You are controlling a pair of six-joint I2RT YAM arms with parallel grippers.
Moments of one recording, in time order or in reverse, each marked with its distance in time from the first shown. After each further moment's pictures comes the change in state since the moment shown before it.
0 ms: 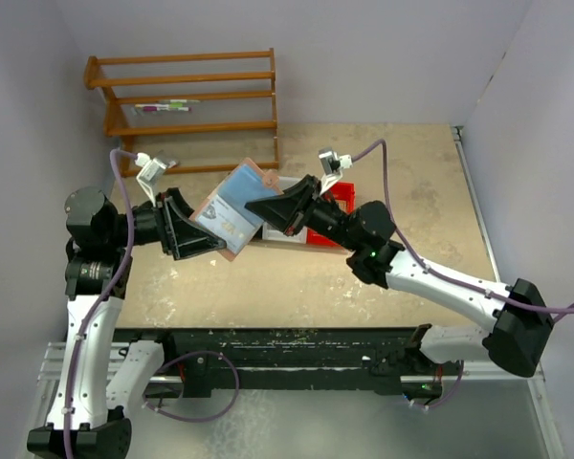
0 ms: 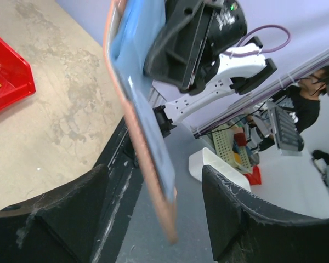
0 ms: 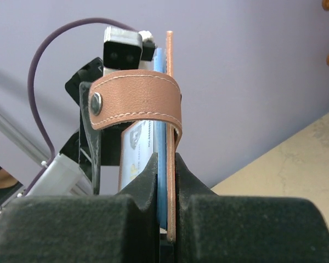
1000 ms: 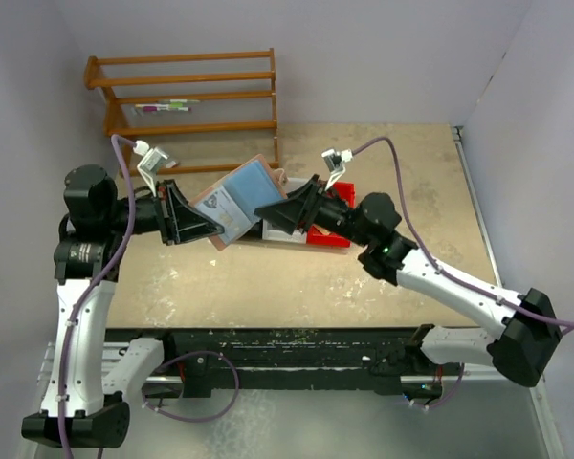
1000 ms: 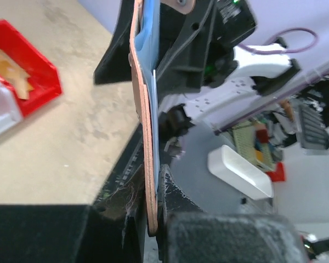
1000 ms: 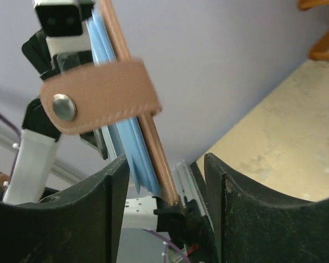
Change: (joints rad) left arm 0.000 0.084 0.133 -0.159 -0.009 0.136; right arm -0.029 -0.052 -0.072 -0.103 -0.006 0.087
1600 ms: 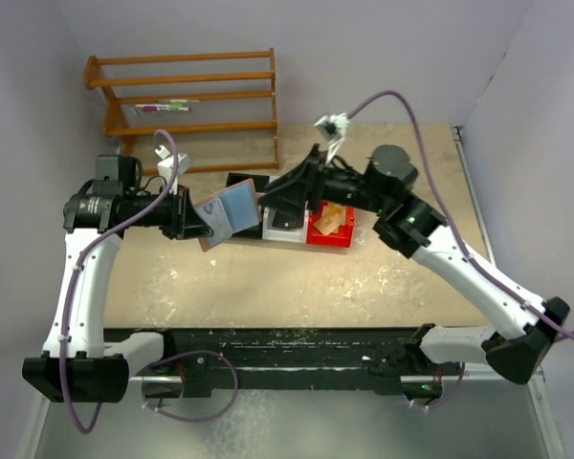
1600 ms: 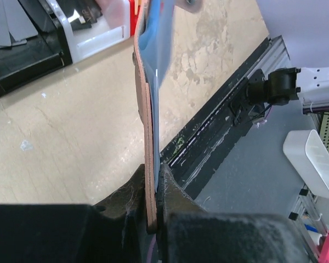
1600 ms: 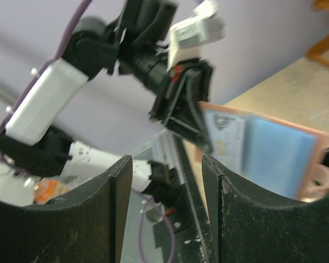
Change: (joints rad) left arm 0.000 0.267 0.198 -0.724 -0.417 0.724; right arm -0.129 0.007 0.445 -0.642 -0.253 -0.280
